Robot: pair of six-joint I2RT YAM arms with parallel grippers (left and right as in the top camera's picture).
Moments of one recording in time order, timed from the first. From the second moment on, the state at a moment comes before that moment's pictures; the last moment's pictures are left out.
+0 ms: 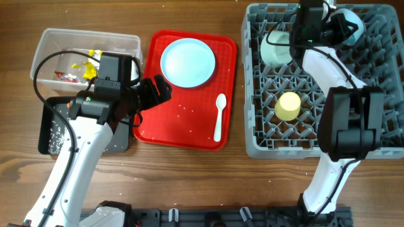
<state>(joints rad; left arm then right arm) -0.19 1.33 1.13 -0.83 0.23 -0.58 0.03 2.11 1.52 0.06 1.24 -0.83</state>
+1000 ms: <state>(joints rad) -0.19 1.33 1.13 -0.83 0.23 -0.58 0.18 2.11 1.47 -0.04 1.29 -0.75</state>
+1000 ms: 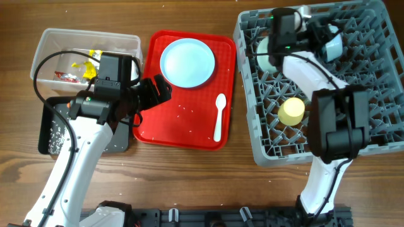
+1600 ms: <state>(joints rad) -0.19 1.33 1.13 -0.83 0.23 -0.58 0.23 1.93 1.47 -0.01 1.22 -0.75</state>
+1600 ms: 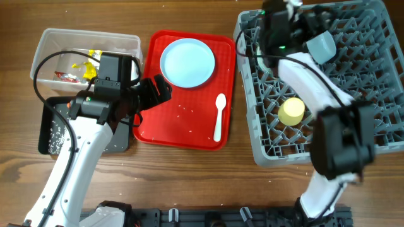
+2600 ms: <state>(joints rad) -0.19 1.33 1.13 -0.83 0.23 -0.58 0.08 1.47 1.48 -0.94 -0.15 0.24</state>
